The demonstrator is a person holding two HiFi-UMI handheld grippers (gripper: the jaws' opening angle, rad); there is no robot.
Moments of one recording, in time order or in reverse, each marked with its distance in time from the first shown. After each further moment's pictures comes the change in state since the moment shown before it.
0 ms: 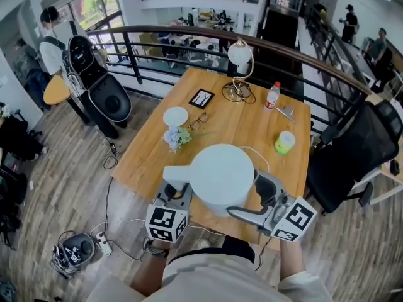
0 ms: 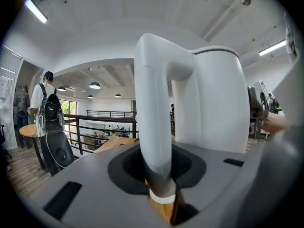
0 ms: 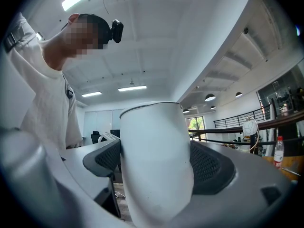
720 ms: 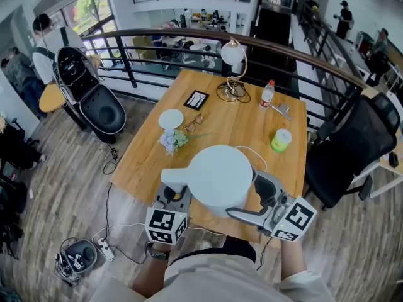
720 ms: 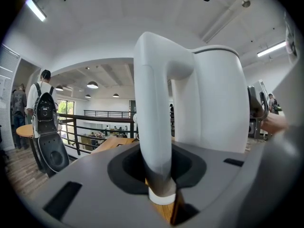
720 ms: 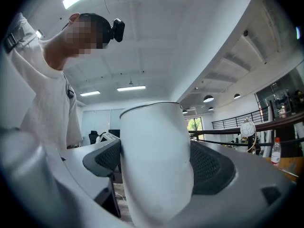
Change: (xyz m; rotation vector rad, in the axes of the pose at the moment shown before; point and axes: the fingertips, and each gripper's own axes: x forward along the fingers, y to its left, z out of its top) left arm 0.000 -0.002 -0.001 0.001 -0.002 -0.022; right arm -0.001 0.003 0.001 -0.011 -0.004 -0.016
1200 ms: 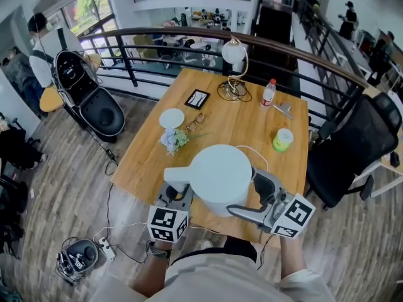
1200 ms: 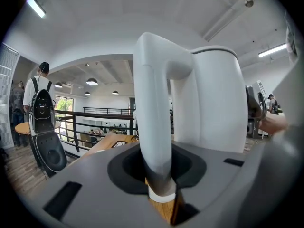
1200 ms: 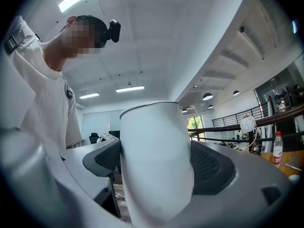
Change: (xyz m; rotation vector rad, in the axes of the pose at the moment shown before) left arm 0.010 0.004 -0.014 -0.014 0.032 -0.011; right arm 0.005 -0.014 -0.012 0.036 0.000 0.005
